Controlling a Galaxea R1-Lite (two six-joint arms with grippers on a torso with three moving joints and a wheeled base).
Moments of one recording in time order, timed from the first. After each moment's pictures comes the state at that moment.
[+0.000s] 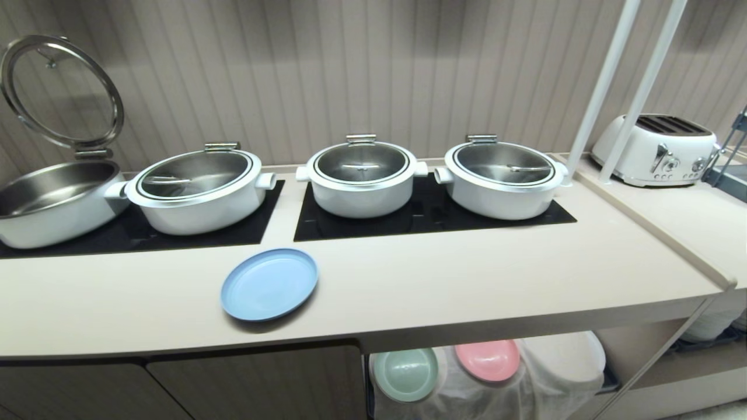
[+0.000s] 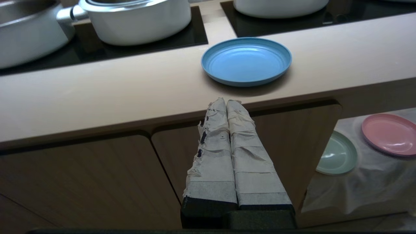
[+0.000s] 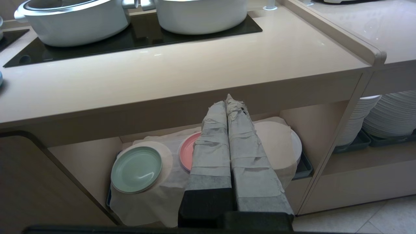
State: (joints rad) left arm 0.00 0.03 0.00 -0.02 -0.02 0.10; right arm 0.00 0.00 0.00 -0.01 -0.05 0.08
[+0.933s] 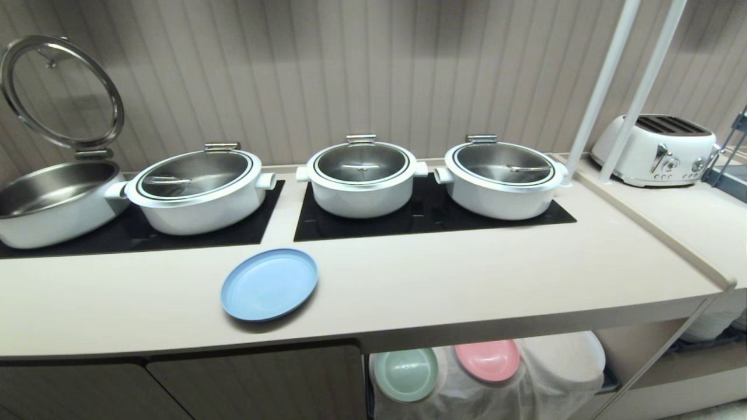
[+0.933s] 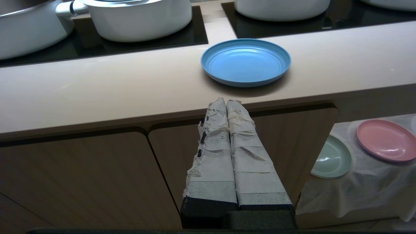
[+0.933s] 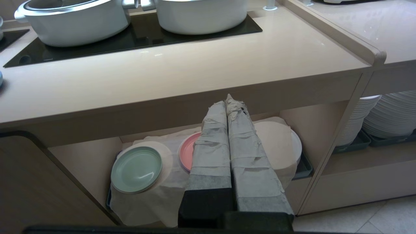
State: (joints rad) left arm 0.00 0.00 0.00 0.00 -0.01 0.06; right arm 0.00 0.00 0.00 -0.01 -0.05 0.08
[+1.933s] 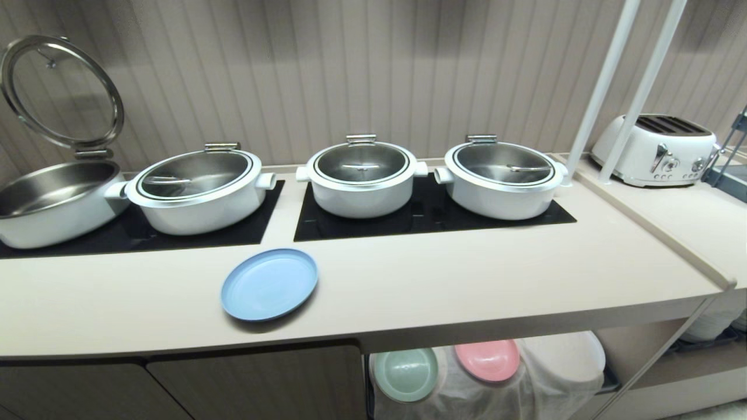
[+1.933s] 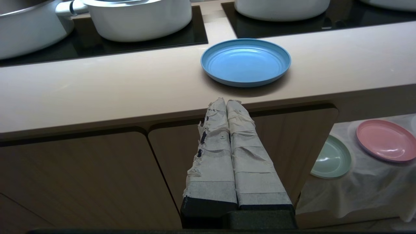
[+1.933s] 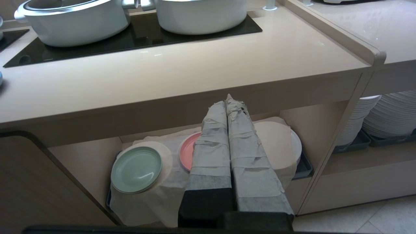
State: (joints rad) left arm 0.00 0.00 0.00 0.00 -0.01 0.06; right arm 0.00 0.00 0.00 -0.01 -0.06 0.08
